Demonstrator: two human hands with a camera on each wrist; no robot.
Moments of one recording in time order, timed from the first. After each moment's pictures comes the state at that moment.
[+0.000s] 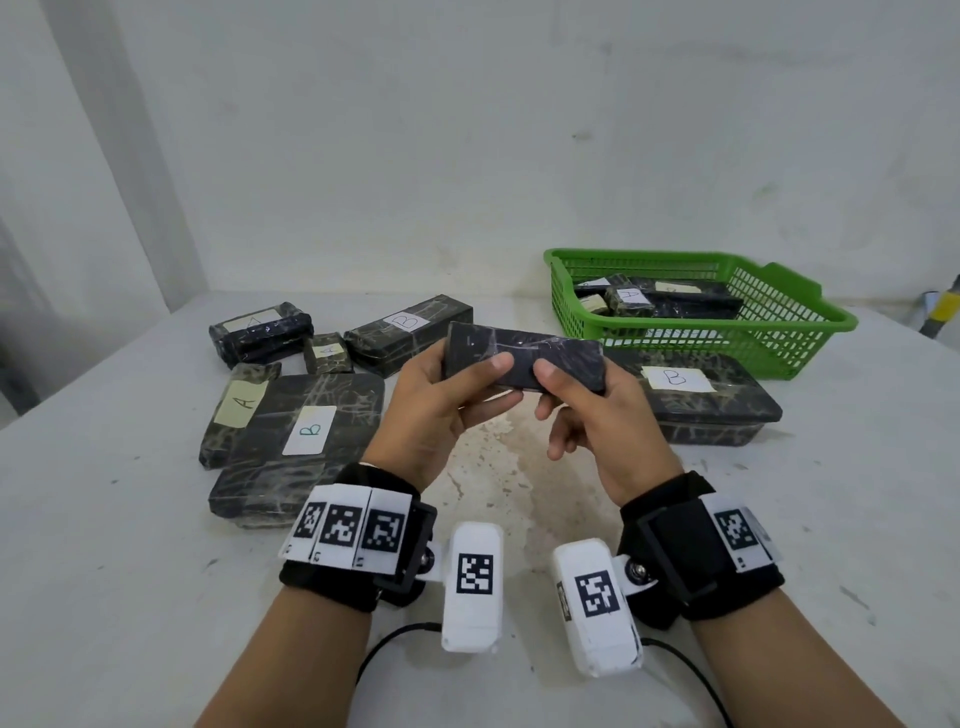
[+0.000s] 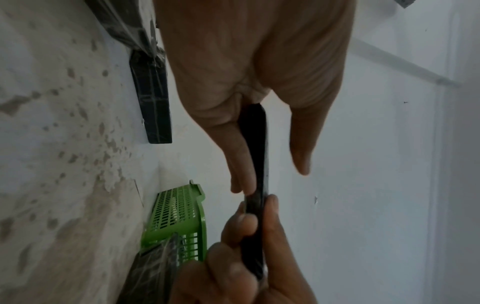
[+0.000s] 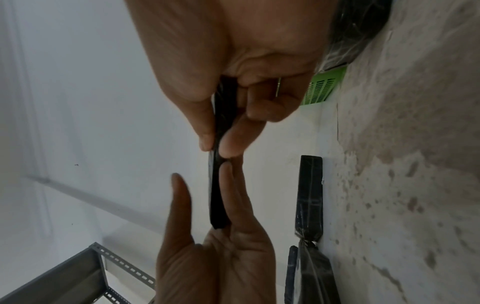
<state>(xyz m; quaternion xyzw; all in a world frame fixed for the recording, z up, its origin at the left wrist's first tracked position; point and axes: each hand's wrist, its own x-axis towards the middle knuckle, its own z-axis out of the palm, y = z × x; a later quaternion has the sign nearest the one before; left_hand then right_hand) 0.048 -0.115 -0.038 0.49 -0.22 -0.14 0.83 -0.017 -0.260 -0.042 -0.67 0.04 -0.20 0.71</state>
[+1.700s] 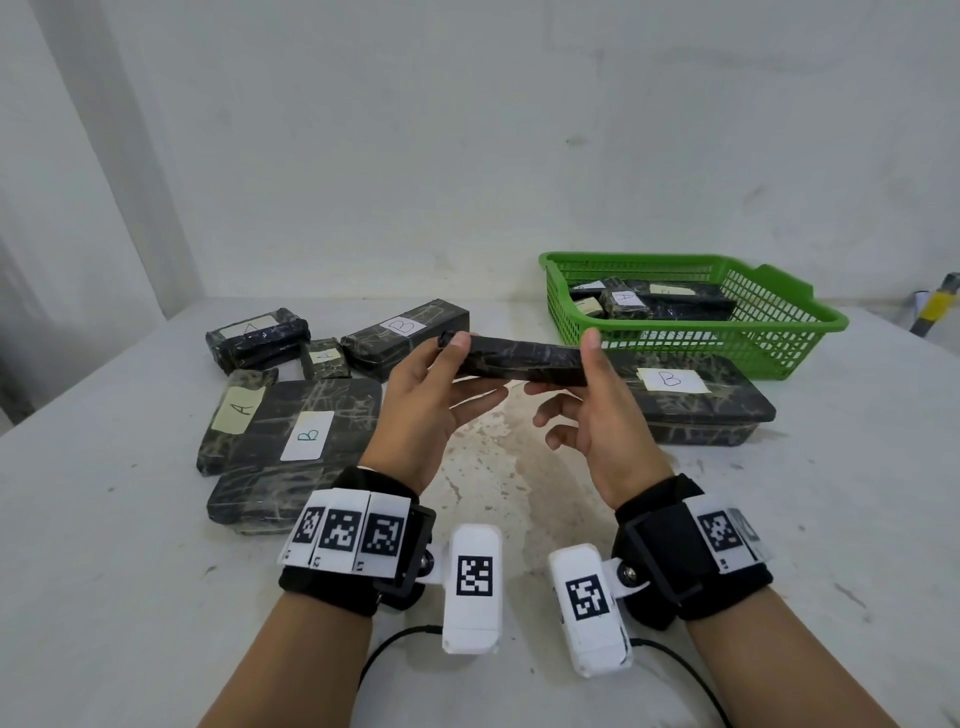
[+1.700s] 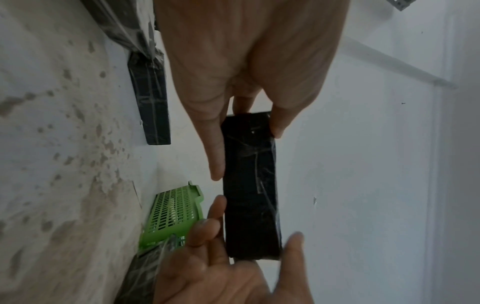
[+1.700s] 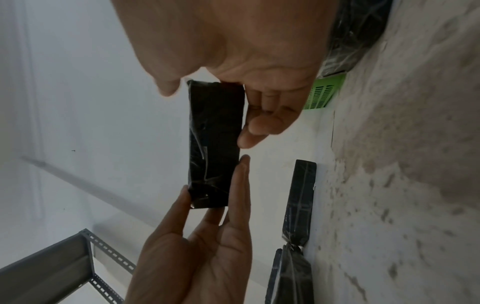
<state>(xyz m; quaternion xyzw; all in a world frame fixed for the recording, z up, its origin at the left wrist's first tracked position) 0.050 -0.115 -0.038 0.52 -0.19 -0.11 0.83 -0.013 -0.258 -0.042 -0.64 0.06 -0.19 0.74</state>
